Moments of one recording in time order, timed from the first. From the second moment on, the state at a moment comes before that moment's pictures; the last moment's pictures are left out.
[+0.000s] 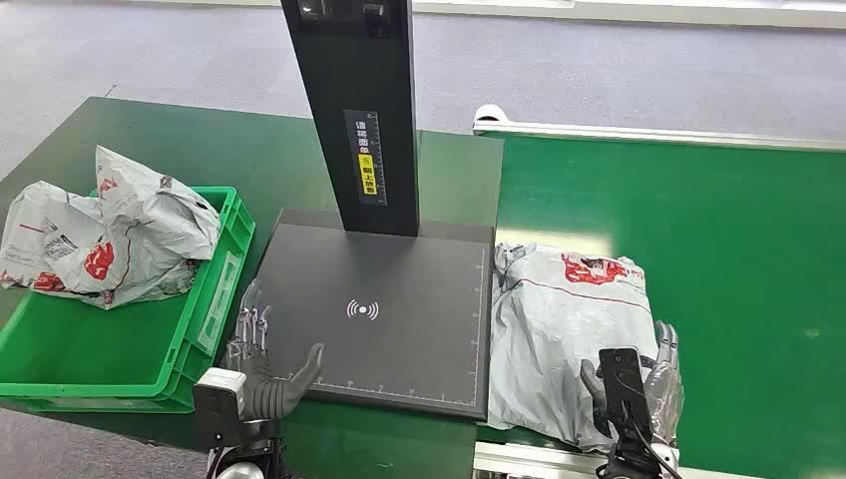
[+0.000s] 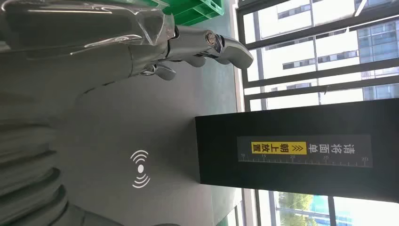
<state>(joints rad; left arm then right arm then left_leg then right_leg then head) 0.07 -0.18 -0.31 -1.42 -0.05 0.39 -0.61 0.07 0.12 -0.06 -1.33 0.61 -0.44 -0.06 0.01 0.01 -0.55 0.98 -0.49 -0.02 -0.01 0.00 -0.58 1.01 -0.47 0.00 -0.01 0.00</state>
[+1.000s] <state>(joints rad) 0.06 -0.20 -0.25 -1.43 -0.08 0.38 -0.56 -0.20 0.12 -0.15 -0.85 0.81 -0.23 0.11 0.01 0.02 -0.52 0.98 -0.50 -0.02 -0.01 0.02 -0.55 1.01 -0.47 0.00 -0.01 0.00</state>
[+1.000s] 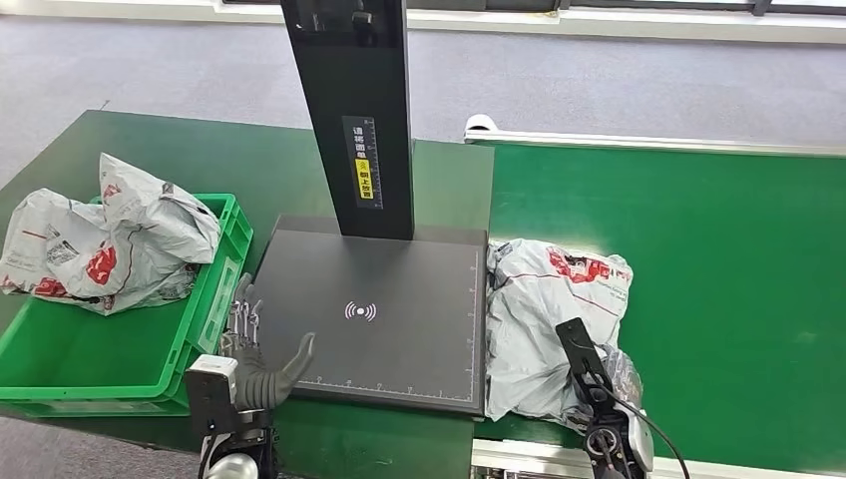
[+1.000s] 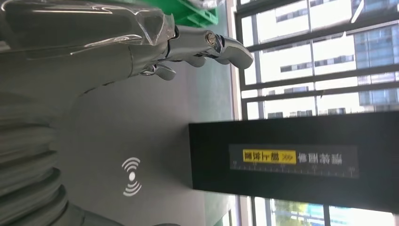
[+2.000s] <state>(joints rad) 0.04 -0.22 -0.21 -1.44 -0.06 0.39 -0.63 0.09 0.20 0.03 -1.72 0.10 -0.47 -0.55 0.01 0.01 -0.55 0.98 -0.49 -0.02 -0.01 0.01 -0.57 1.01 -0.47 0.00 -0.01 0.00</state>
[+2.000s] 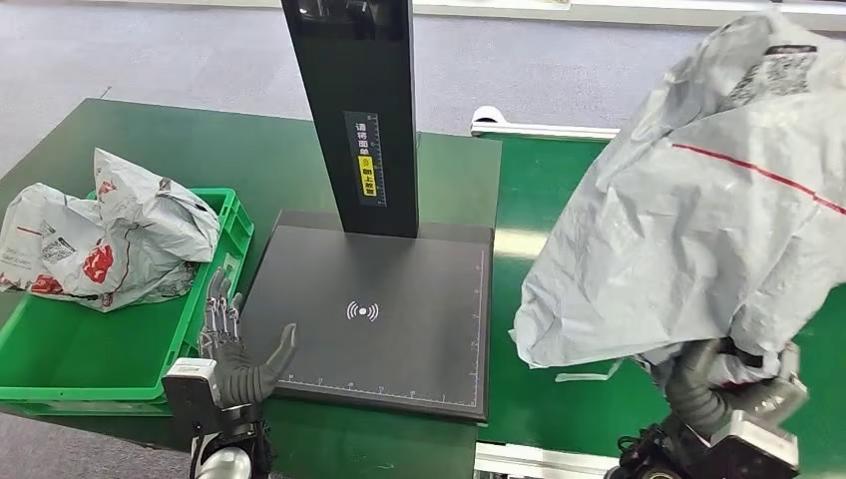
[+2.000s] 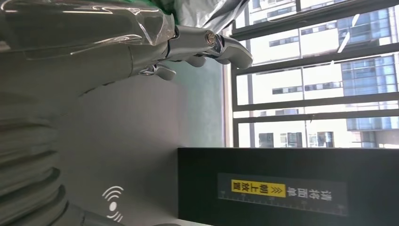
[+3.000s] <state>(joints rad) 0.02 -0.18 -0.16 -1.45 -0.03 0.53 -0.67 -0.11 0.21 0.50 -1.25 0.21 0.00 -0.28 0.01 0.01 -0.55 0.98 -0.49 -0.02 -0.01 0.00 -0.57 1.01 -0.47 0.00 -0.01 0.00</state>
